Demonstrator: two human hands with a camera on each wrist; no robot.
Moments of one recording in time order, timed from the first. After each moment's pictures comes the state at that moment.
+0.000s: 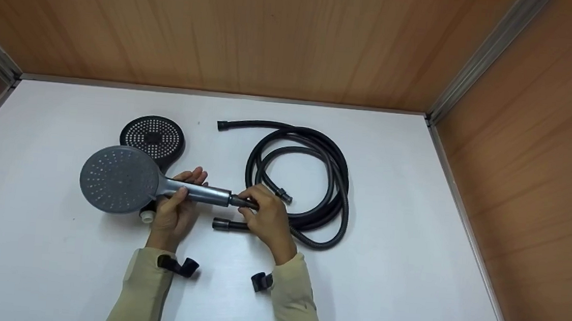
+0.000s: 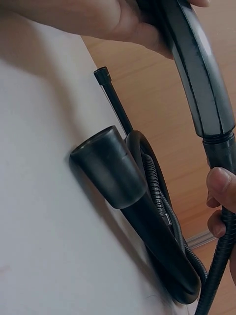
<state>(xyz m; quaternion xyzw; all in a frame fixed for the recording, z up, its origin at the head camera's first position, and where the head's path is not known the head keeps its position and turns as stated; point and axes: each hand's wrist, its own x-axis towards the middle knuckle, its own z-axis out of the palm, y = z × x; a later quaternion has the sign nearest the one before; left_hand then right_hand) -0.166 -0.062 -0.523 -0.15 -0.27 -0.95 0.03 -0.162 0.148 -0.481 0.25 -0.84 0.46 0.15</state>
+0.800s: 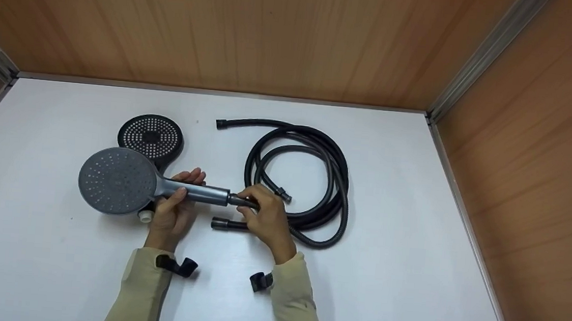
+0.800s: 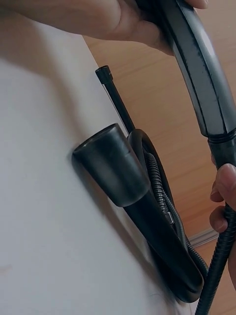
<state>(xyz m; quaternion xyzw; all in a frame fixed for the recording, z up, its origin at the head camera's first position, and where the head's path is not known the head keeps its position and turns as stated) -0.166 -0.060 -0.524 -0.17 -0.25 -0.95 0.03 -0.164 0.148 -0.487 0.26 -0.81 0.48 0.19</state>
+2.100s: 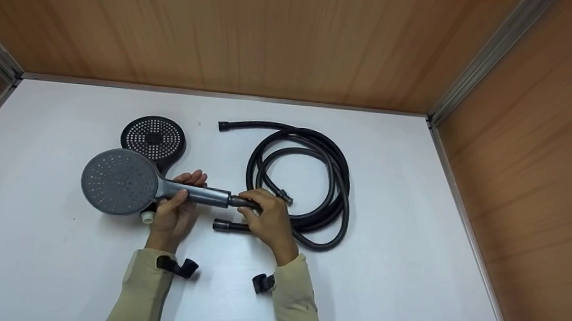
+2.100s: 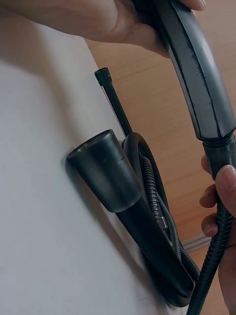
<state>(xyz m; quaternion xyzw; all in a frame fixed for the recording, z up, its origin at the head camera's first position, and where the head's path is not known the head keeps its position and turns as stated) -0.167 -0.061 -0.524 -0.18 -0.24 -0.95 0.04 -0.164 0.152 -0.486 0.26 -0.83 0.47 0.16</state>
